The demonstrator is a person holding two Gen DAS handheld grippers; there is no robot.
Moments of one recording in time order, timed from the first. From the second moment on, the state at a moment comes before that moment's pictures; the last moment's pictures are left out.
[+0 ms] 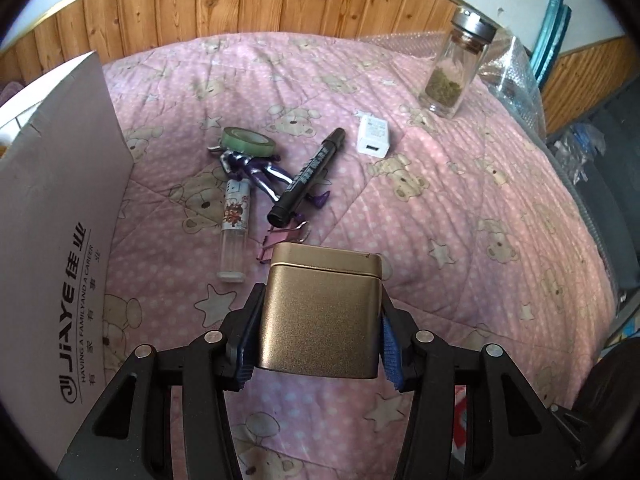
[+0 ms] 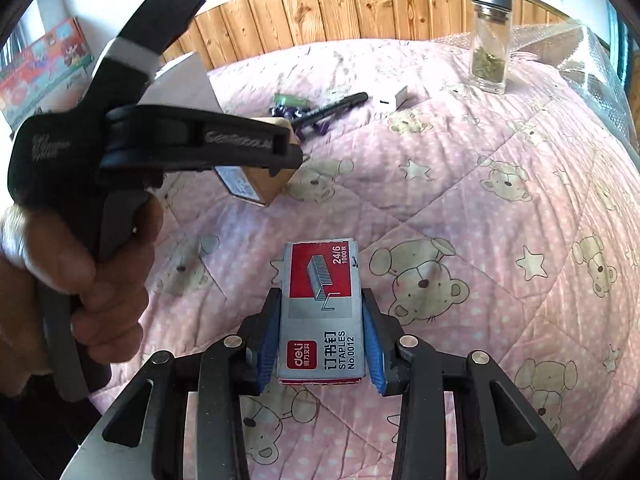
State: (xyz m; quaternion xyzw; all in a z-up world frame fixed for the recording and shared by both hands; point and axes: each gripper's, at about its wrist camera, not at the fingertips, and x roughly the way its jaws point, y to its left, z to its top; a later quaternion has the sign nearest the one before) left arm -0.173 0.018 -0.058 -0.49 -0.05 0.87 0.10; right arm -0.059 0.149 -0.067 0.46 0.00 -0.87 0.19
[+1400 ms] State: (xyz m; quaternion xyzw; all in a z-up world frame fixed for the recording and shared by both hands) left arm -0.044 -0.096 0.062 -0.38 -0.19 0.90 0.09; right arm -0.018 0.109 0.016 0.36 -0.01 -0.90 0.23
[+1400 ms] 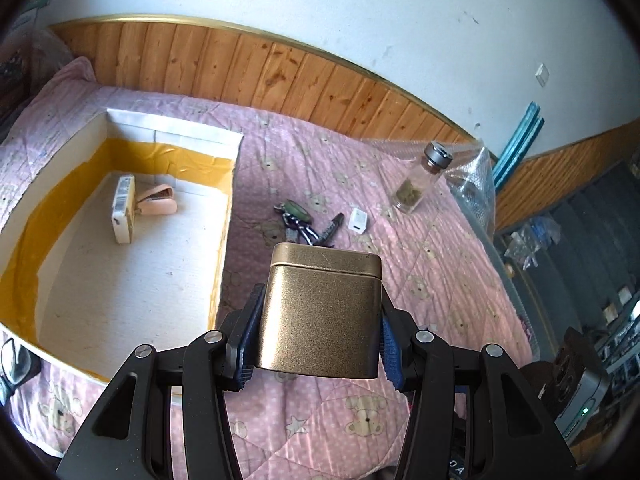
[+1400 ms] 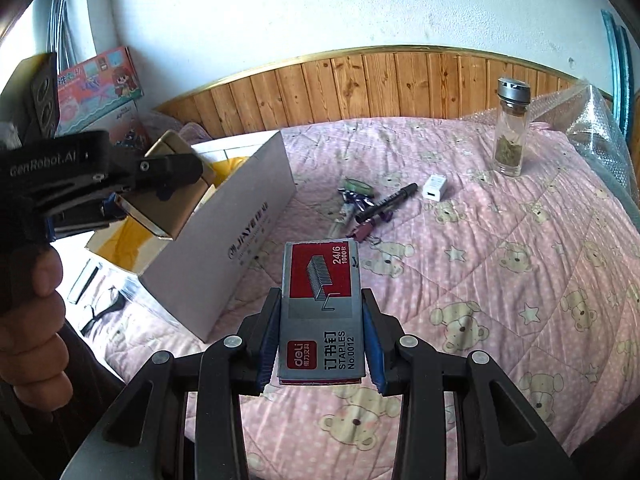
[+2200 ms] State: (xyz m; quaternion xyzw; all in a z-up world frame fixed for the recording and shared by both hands) left arm -0.022 -0.189 0.075 -0.34 -0.25 0.90 0.03; right arm -0.017 0.029 0.074 0.33 -0.01 -0.90 0.30
